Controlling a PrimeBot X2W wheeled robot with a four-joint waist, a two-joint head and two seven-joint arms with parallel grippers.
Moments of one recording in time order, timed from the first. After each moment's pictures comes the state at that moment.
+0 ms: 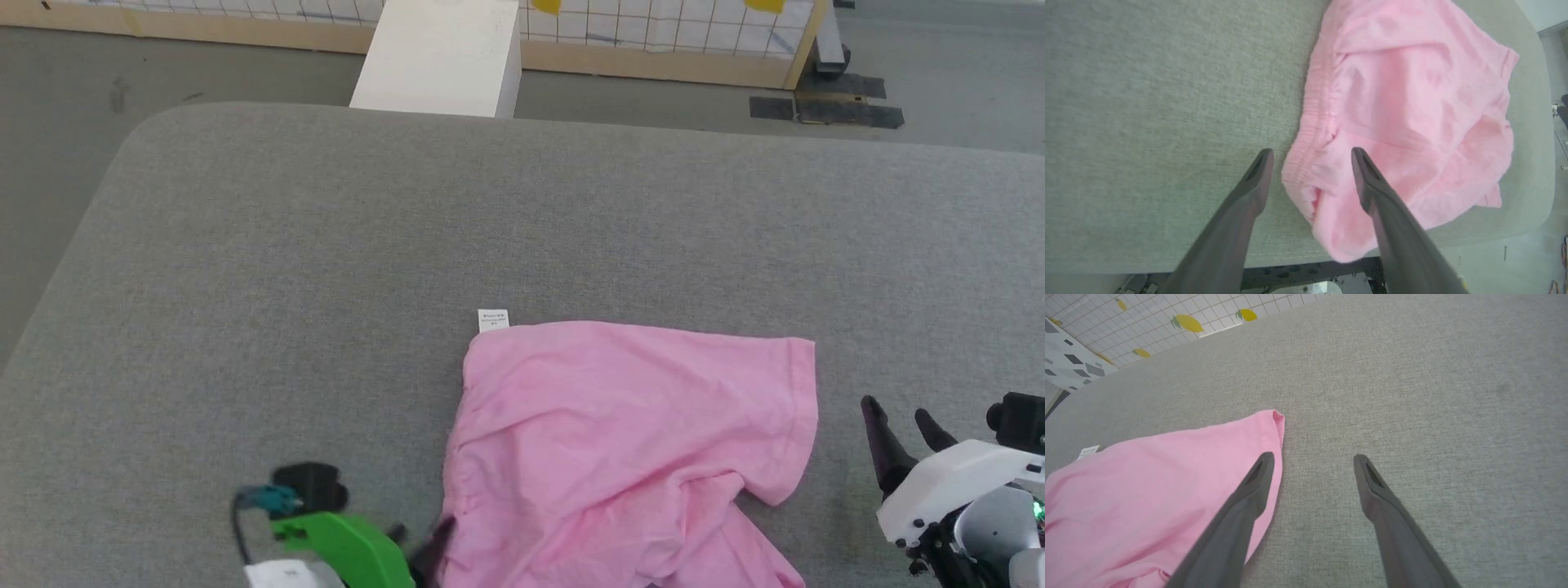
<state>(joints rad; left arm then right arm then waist) 0.10 0.29 -0.37 -0.15 -0.77 0.23 0.52 -0.04 -0.05 -0.26 0.13 0.32 0.13 0.32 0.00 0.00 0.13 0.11</state>
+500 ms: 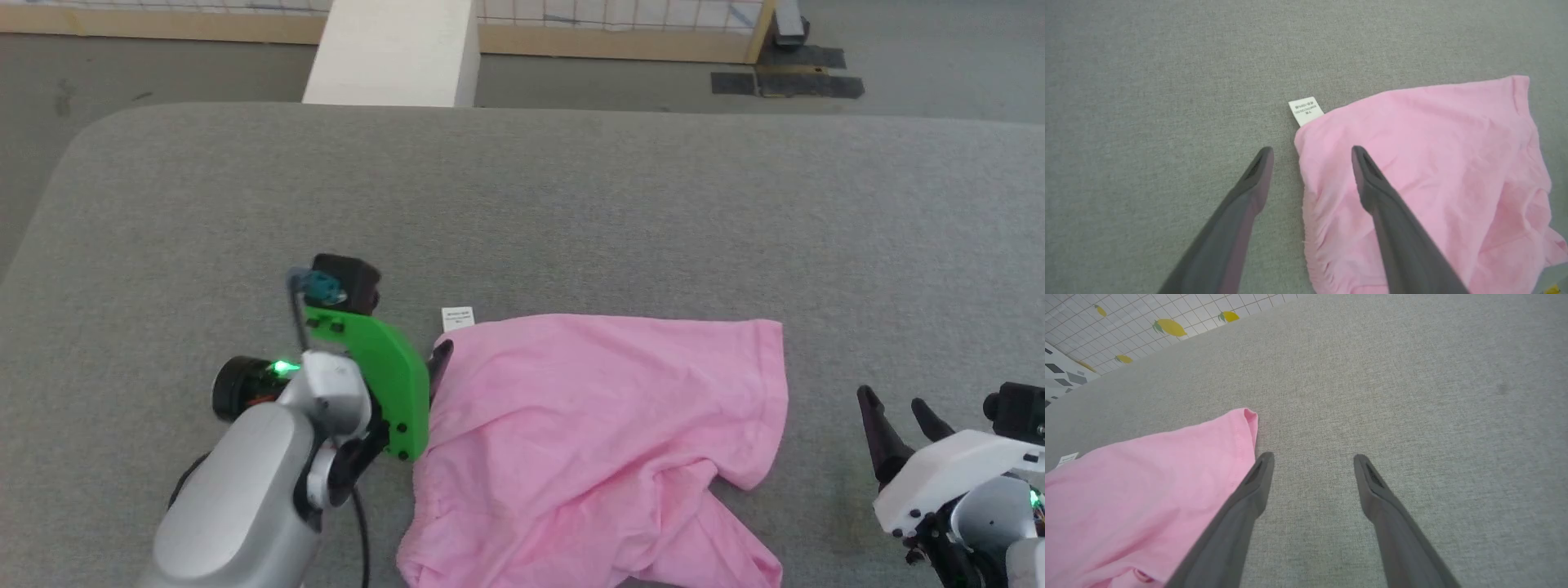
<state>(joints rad) -0.40 0.34 -0.46 0.07 -0.60 0.13 0.61 -0.06 -0.05 -0.25 0.12 0.32 0.13 0.32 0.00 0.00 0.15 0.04</state>
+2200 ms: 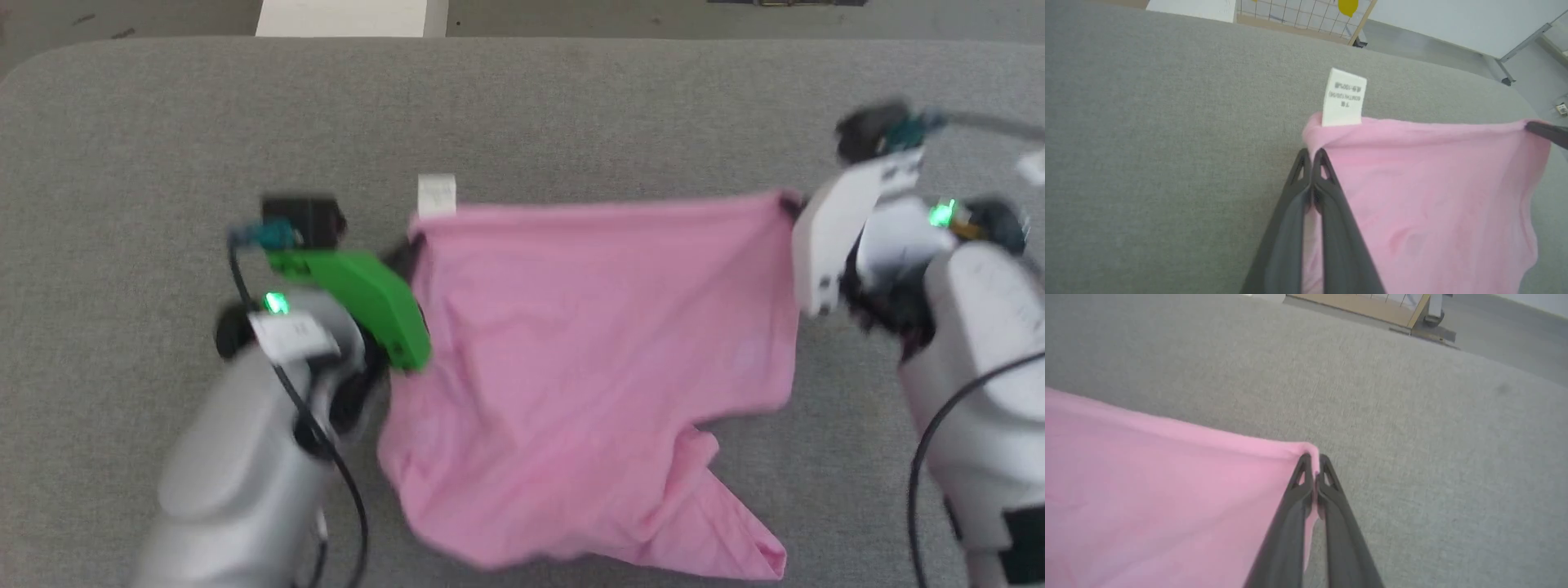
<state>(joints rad) -0.50 0.24 -0.38 0.19 -0.66 0.12 0.34 -0.68 -0.19 0.13 0.43 0.23 0.13 0.64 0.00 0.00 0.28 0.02</state>
